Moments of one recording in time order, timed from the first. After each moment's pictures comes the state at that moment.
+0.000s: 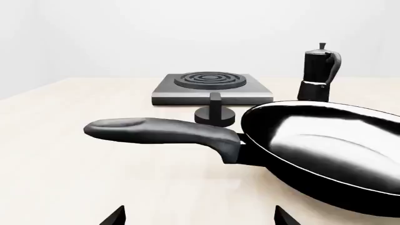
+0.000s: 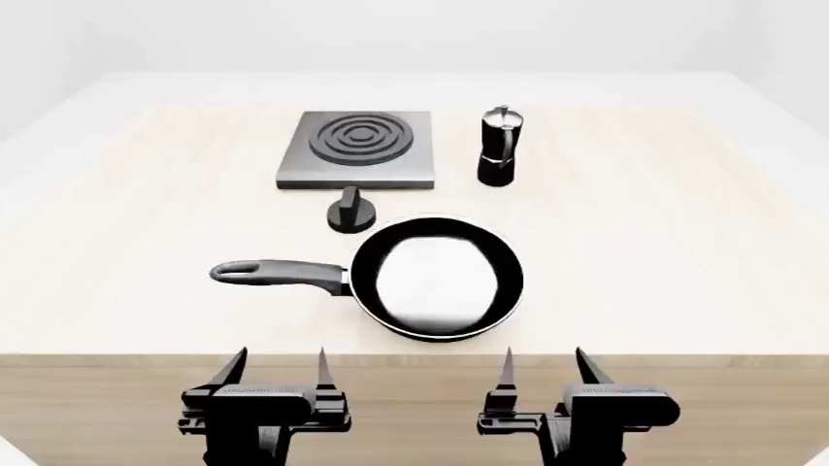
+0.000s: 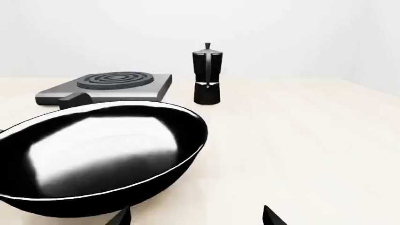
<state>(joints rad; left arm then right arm) 0.00 0.00 0.00 0.00 0.00 0.00 0.00 0.00 0.00 0.00 0.00 0.00 0.00 0.00</state>
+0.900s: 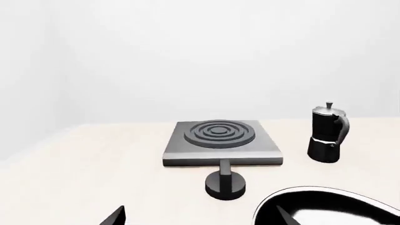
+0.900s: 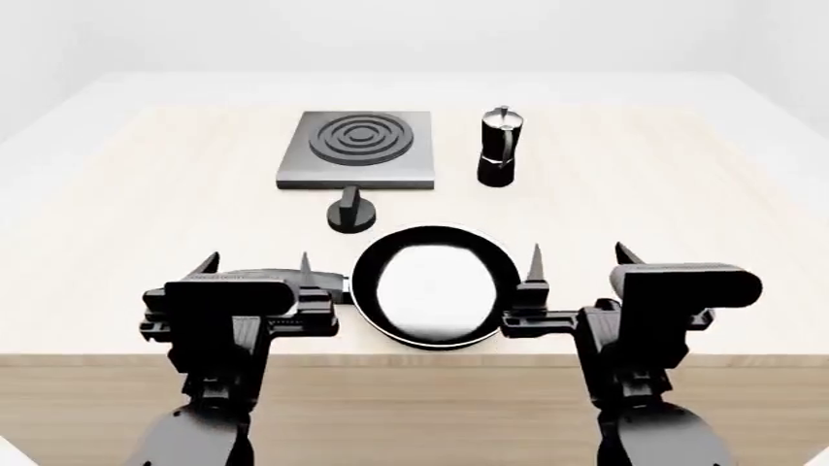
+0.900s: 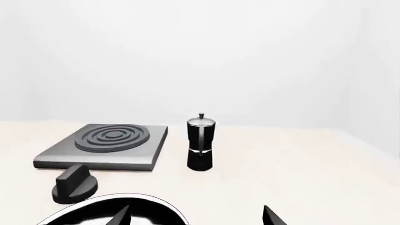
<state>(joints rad) -0.24 -0.09 0.06 0.45 -0.07 -0.60 -0.12 0.25 0.13 -0.04 -0.57 0.14 0.73 0.11</state>
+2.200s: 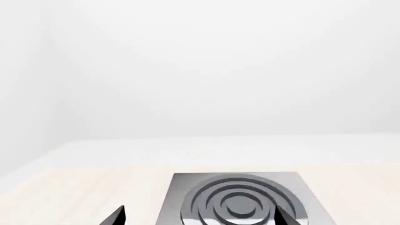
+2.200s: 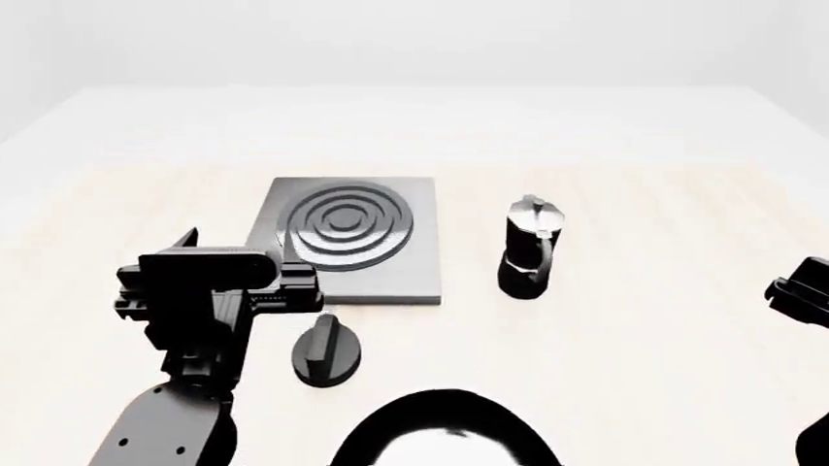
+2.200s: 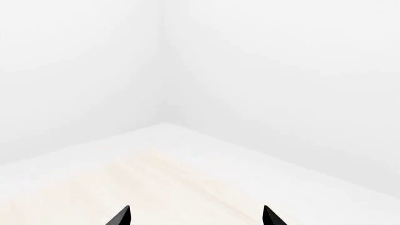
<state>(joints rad) -0.31 -0.15 0.07 0.50 -0.13 -0.68 -0.18 0.34 0.27 0.48 -0.48 0.10 0.81 0.31</state>
